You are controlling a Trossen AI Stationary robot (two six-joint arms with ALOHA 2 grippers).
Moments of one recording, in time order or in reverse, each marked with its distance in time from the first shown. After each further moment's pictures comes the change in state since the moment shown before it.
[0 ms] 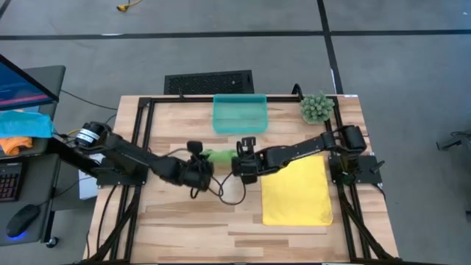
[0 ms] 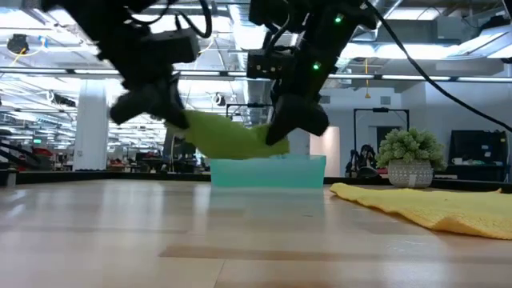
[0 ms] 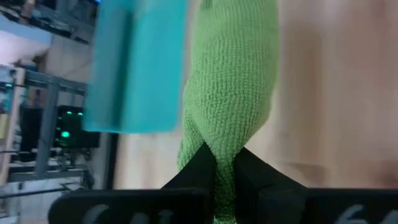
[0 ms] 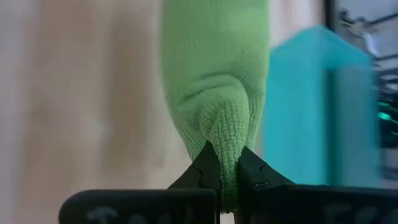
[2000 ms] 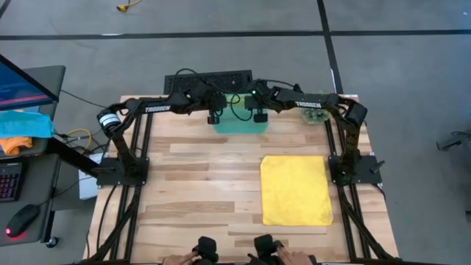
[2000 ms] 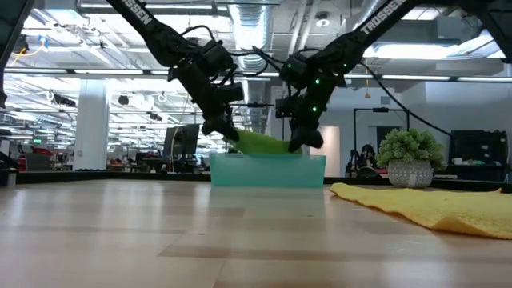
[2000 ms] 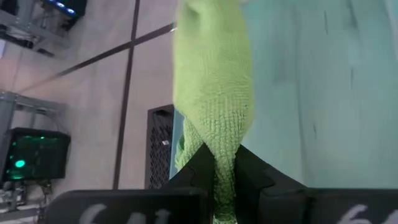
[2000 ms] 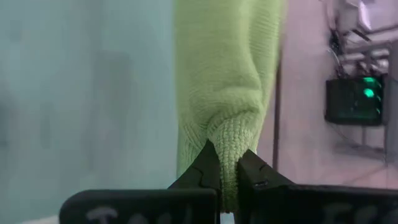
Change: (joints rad) left arm 0.895 0.231 0.285 0.372 0.734 0.782; right arm -0.688 -0.004 0.004 0.199 -0.285 -0.638
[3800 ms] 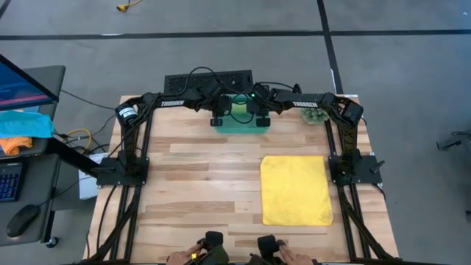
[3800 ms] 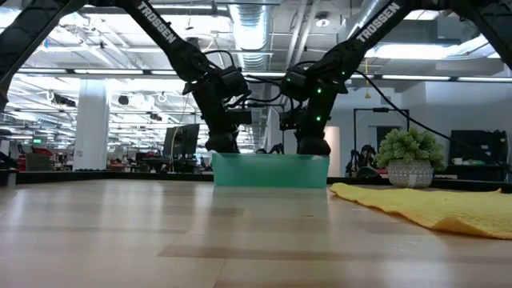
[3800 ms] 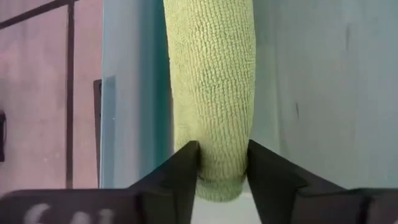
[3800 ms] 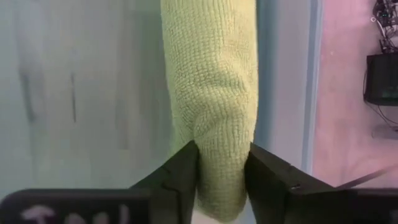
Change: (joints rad) left arm 0.020 0.212 0.192 -0.226 0.033 -0.036; right arm -0.013 0.045 -0.001 -0.093 -0.038 0.077
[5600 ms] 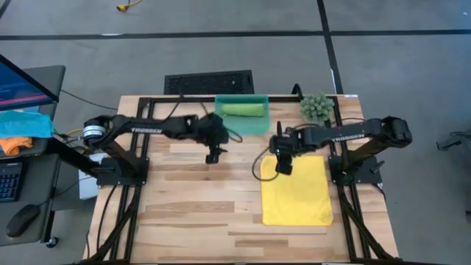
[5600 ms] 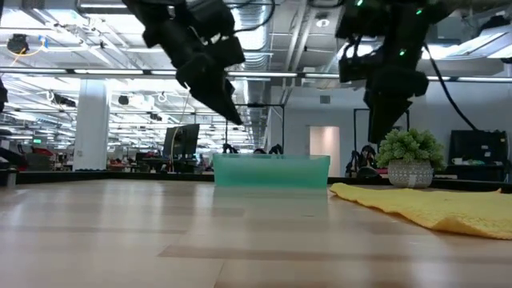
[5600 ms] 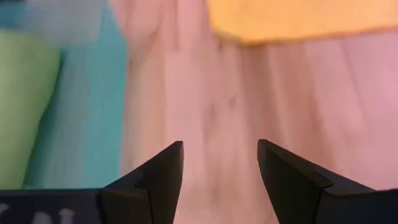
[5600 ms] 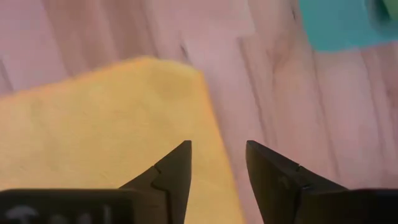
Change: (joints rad) left arm -0.405 -0.399 -0.309 0.019 0.168 -0.459; right arm 0.547 -0.537 -0.396 -0.400 -0.046 0.929
